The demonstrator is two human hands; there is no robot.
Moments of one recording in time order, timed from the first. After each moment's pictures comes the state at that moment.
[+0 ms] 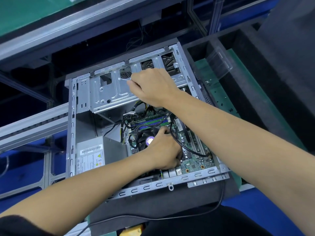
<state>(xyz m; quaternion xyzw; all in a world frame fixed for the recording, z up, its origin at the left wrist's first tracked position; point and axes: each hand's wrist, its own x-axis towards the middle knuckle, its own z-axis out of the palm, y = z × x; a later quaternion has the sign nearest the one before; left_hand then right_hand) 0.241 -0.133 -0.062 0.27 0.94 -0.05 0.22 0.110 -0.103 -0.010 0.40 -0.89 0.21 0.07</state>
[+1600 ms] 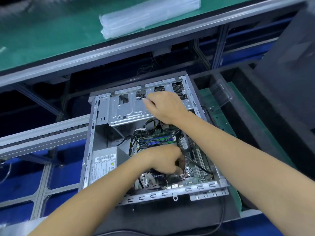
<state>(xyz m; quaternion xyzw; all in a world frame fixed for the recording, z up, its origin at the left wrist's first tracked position) 0.233 -0.144 0.026 0.18 0.89 0.14 0.38 0.118 -0.098 0.006 0.39 -0.88 0.27 0.04</state>
